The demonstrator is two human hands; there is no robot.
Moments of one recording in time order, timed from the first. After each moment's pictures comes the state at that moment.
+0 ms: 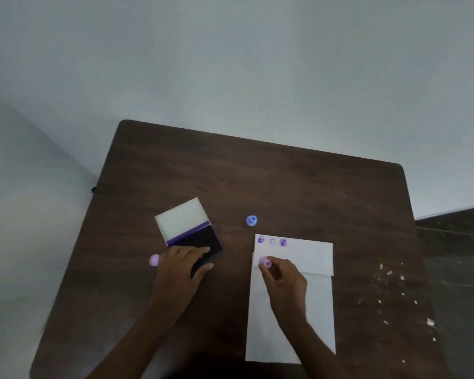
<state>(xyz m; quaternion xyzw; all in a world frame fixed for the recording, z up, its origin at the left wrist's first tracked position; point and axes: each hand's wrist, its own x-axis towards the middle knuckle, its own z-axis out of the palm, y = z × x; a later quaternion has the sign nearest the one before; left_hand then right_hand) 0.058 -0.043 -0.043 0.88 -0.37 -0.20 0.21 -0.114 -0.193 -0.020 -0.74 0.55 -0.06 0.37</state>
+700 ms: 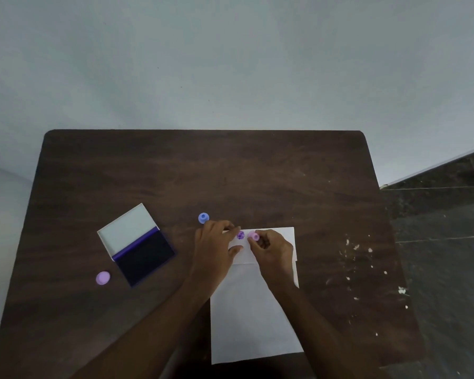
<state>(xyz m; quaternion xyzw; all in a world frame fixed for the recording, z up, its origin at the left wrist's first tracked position) -0.024 -0.212 -0.050 0.84 -0.47 -0.25 0.11 -0.148 -0.287 -0.049 -0.71 0.58 -0.08 0.40</state>
